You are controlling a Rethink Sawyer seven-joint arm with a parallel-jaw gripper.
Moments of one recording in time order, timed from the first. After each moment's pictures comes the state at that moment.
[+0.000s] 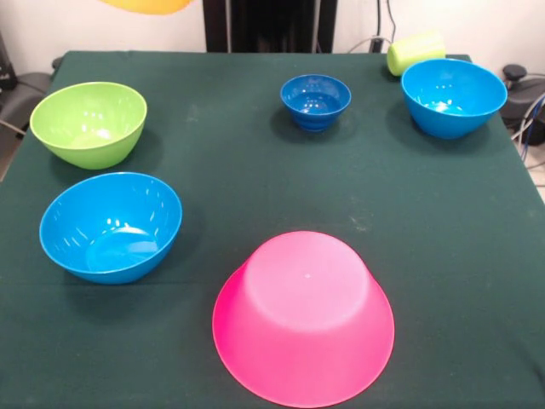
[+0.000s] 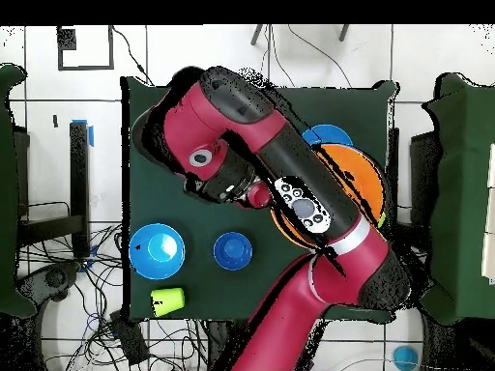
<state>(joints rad) -0.70 0.54 -1.31 -1.54 0.33 2.73 2.60</state>
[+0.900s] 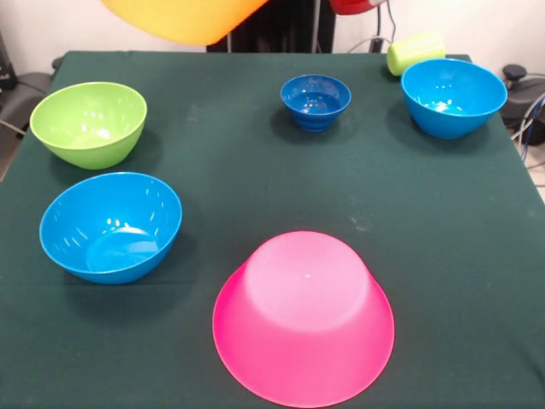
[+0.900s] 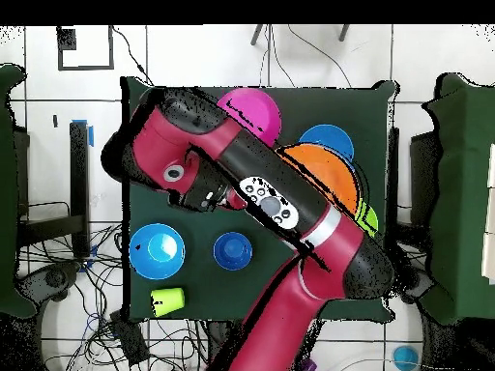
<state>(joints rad) -0.67 0.54 -1.46 -1.60 0.35 2.64 2.60</state>
